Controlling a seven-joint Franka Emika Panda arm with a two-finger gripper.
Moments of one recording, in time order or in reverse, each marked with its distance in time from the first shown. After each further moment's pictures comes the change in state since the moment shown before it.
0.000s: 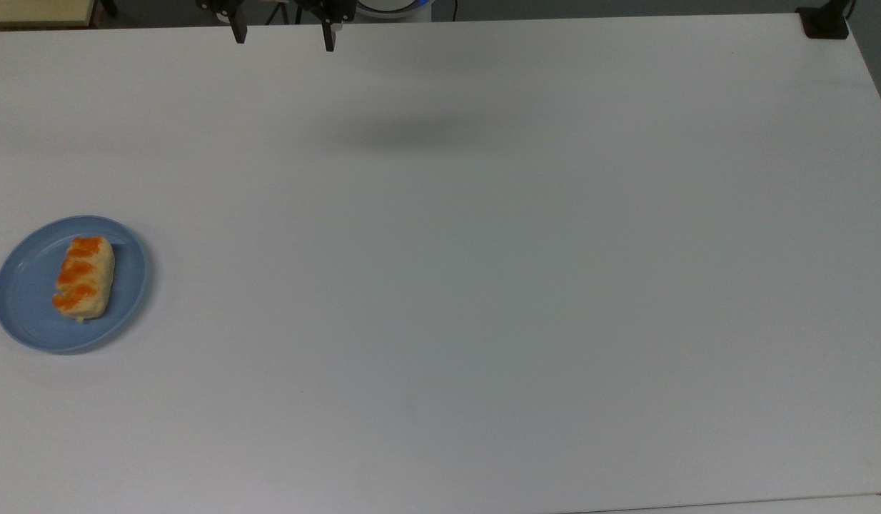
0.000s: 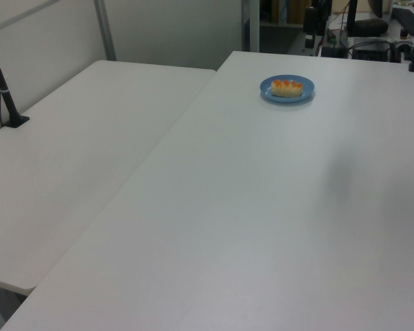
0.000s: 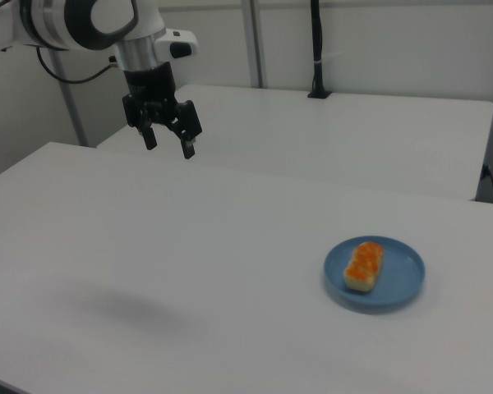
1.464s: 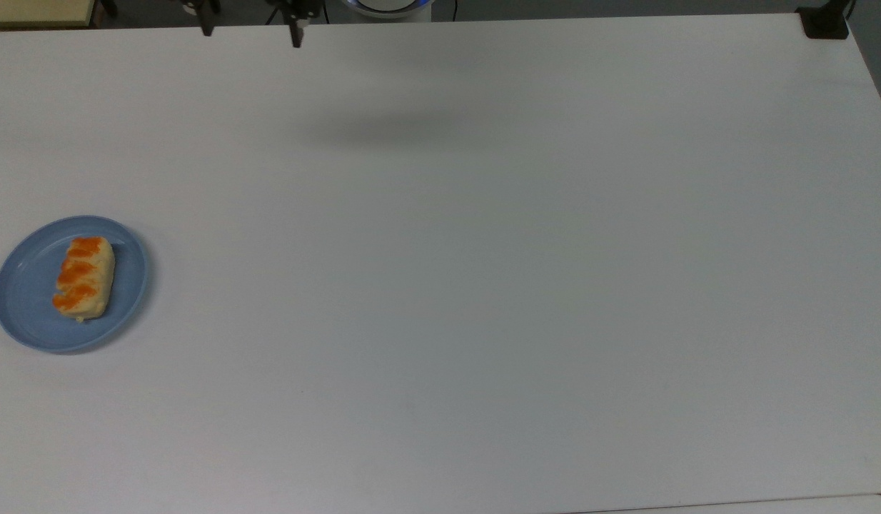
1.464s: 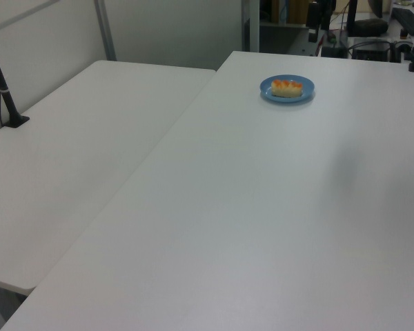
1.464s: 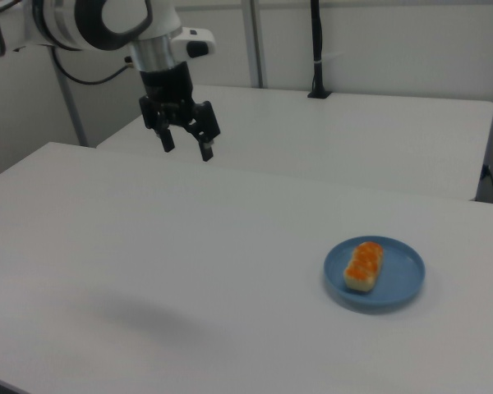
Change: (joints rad) arm -0.063 0.000 -0.001 0.007 -0.020 0.007 -0.030
